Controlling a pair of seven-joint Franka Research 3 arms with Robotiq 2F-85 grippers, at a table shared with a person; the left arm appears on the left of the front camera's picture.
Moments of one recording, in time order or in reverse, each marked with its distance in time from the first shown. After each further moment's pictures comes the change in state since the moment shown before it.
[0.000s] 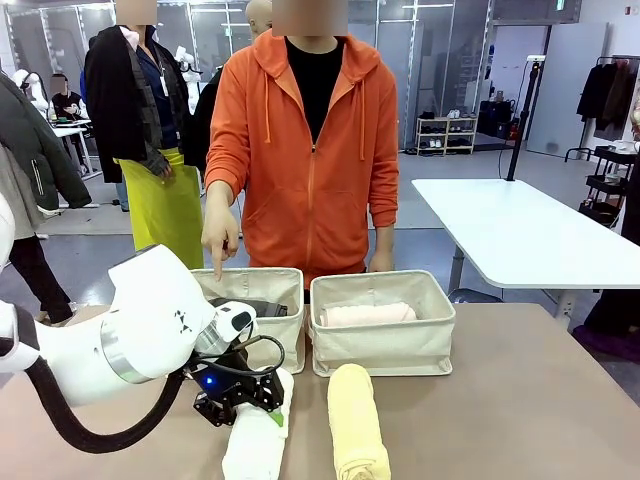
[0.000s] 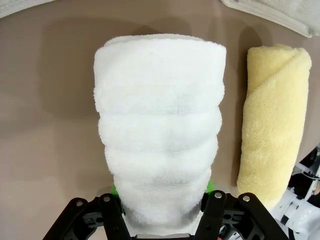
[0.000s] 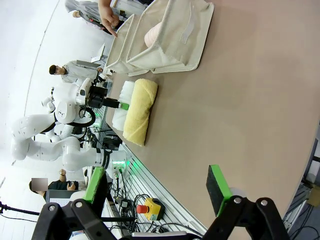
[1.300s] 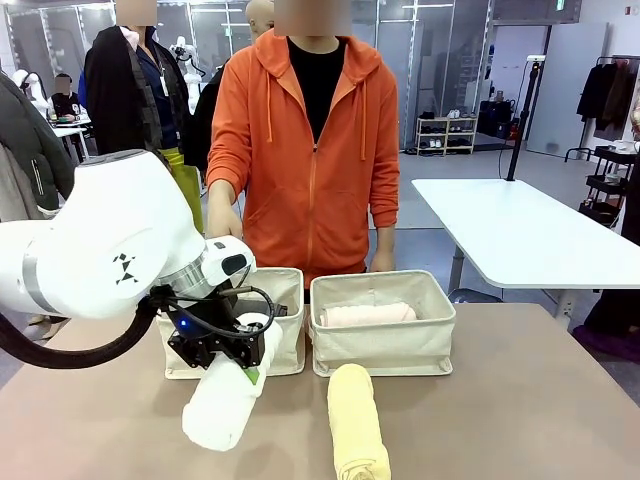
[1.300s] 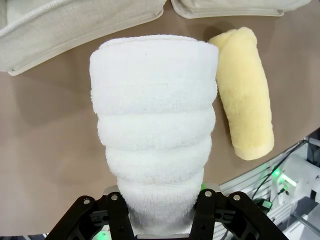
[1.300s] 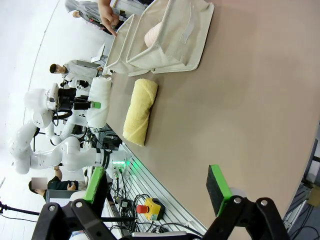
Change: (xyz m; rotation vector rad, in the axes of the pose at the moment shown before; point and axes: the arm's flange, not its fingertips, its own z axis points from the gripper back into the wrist) left arm -0.029 -0.055 0.116 0.188 -0.090 -0.221; right arm 0.000 0.000 0.000 0.000 0.000 0.000
